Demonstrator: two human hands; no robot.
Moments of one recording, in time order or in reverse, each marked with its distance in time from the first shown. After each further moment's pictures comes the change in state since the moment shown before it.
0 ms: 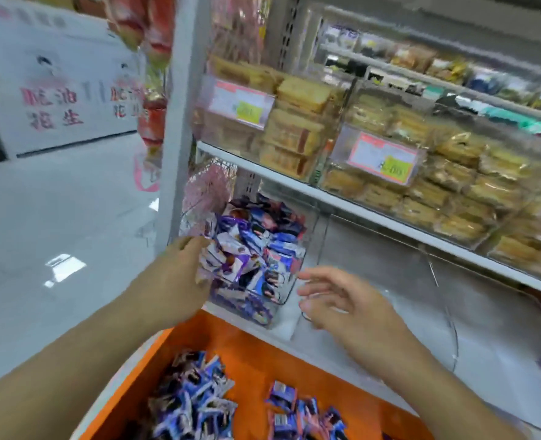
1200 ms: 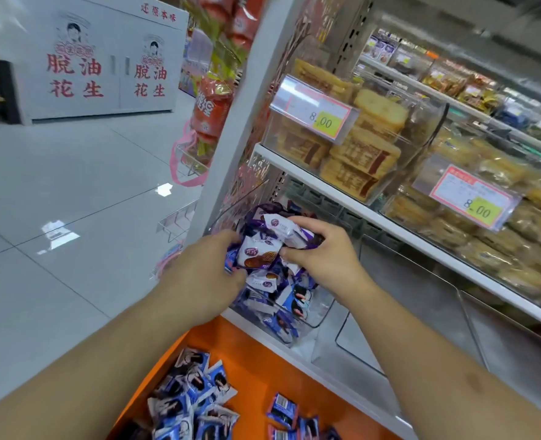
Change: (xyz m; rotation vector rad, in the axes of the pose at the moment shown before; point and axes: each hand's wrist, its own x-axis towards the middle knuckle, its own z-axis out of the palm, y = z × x) left_hand 0.013 -0.019 -0.008 -0.301 0.127 -0.012; right_hand 0.161 -0.022 0.064 -0.023 0.062 -0.132
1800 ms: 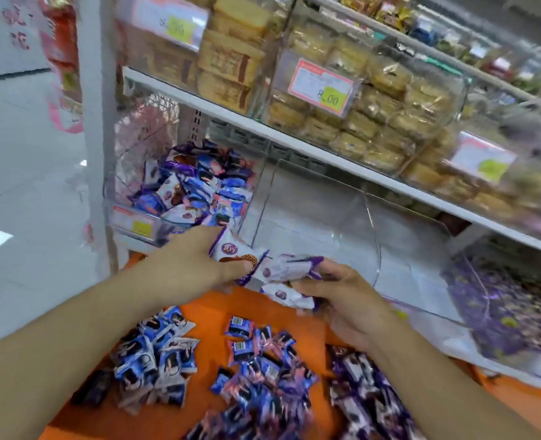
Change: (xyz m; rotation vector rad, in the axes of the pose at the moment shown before) left_hand -0.067 0.090 0.055 -0.353 -0.524 -0.025; right_hand -0.220 0.055 -0.091 0.580 0.039 0.501
